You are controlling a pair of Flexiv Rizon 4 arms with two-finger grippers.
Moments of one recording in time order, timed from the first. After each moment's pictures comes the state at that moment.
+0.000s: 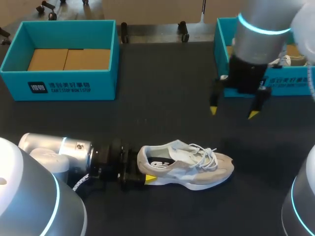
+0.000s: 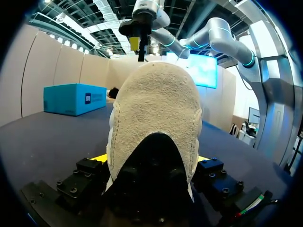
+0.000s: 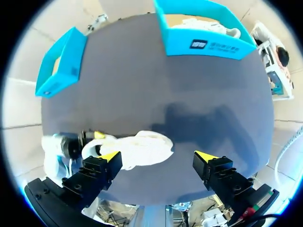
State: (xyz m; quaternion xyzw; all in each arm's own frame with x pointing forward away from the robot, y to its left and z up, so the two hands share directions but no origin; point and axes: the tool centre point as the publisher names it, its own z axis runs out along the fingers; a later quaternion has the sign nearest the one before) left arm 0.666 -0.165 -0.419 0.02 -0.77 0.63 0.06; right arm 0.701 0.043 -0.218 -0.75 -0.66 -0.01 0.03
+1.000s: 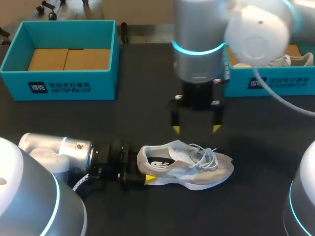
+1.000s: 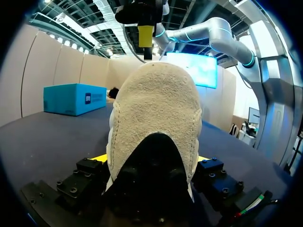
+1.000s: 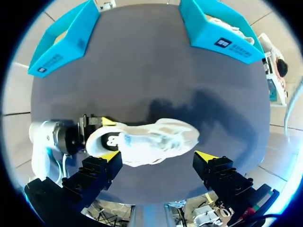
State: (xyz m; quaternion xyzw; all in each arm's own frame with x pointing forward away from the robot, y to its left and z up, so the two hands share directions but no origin) left arm 0.665 -0.165 -0.419 0.02 -0.77 0.63 0.06; right arm 0.675 0.136 -0.250 -0.73 -0.68 0.05 0.00
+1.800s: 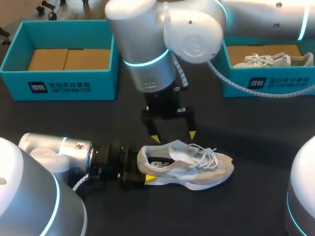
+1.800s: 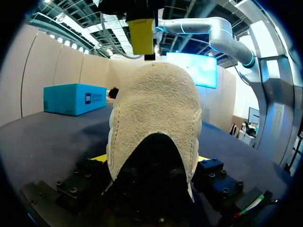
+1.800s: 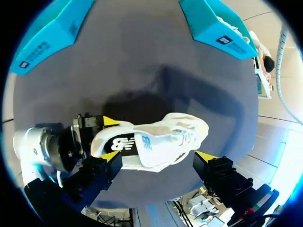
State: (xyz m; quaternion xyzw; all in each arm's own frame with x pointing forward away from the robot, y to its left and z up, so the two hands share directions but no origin) left arm 0.665 -0.165 -0.419 0.02 -0.77 0.63 0.06; right arm 0.675 0.184 -0.281 -0.74 -0.66 0.14 -0.05
